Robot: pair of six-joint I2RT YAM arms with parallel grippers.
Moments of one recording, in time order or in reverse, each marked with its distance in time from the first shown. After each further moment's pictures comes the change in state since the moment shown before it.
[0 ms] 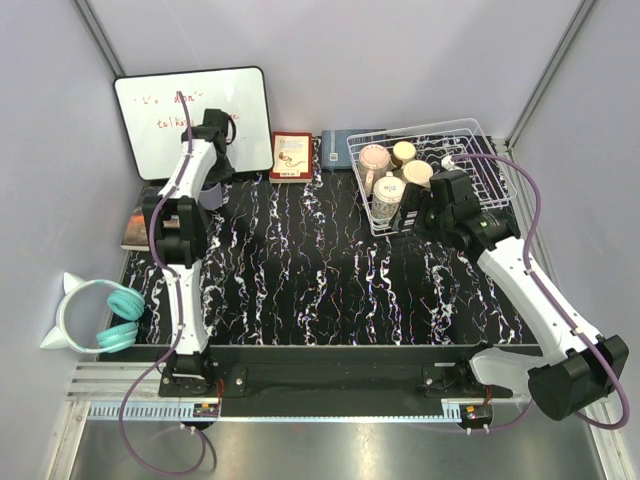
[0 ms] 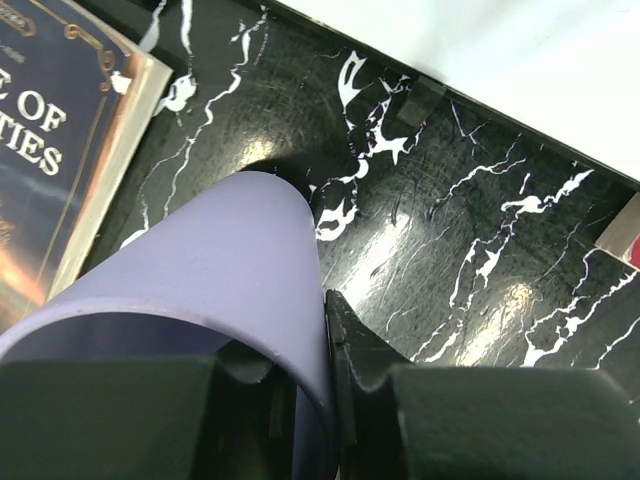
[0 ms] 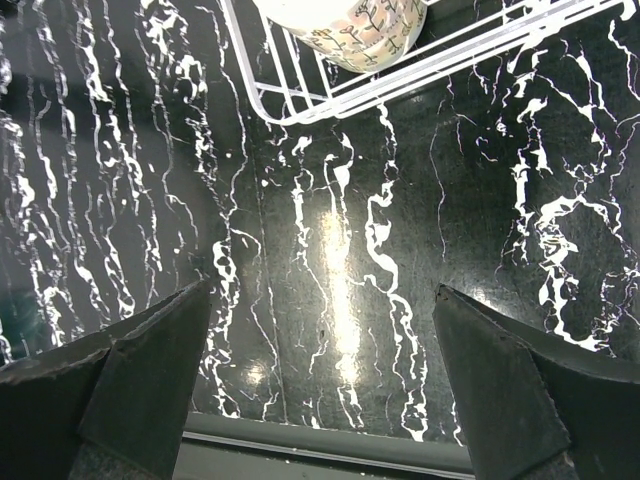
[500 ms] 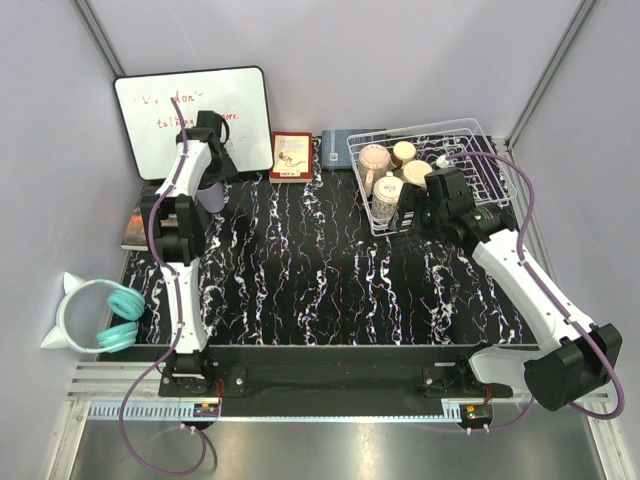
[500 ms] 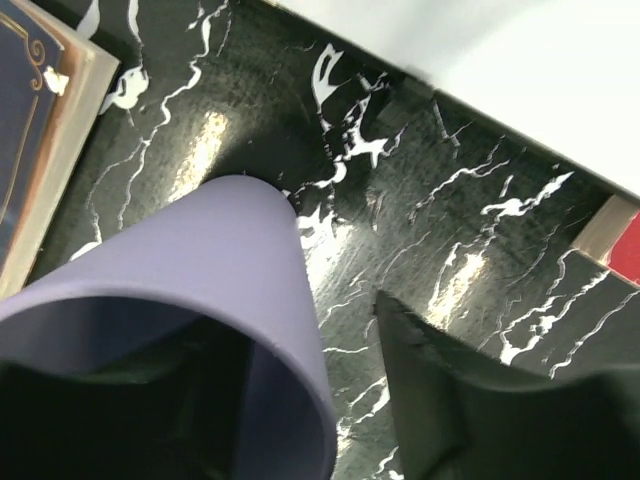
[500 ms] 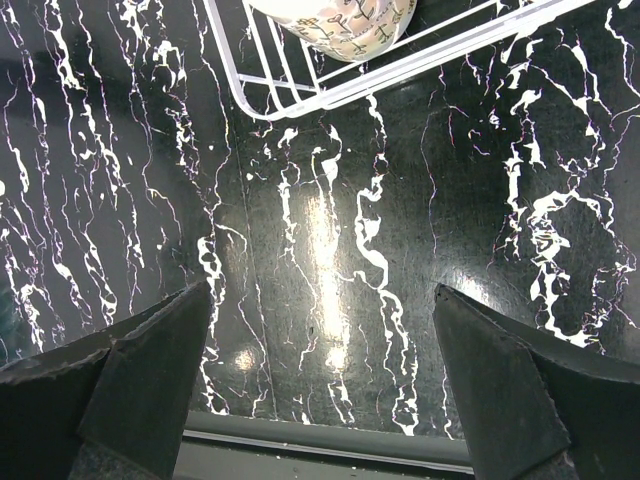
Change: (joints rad) left arm 0.036 0.040 0.019 0.010 0.126 -0.029; right arm 0.000 0.056 0.026 -0.026 0.002 -0.015
